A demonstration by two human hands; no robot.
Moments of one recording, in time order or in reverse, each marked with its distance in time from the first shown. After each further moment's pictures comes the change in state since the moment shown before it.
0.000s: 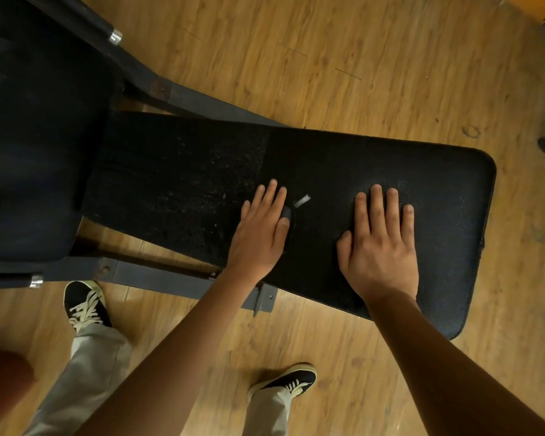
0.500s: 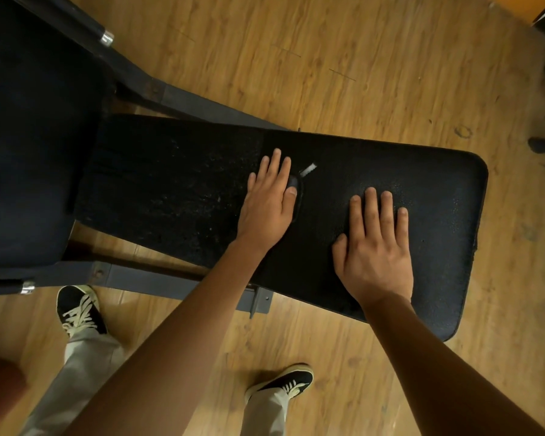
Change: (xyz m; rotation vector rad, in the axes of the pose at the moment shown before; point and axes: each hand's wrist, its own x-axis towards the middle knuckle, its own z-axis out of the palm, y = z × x) left_hand 0.054 0.016 -0.006 -0.046 0.065 0.028; right_hand 0.000 0.000 0.000 -0.010 -0.014 0.006
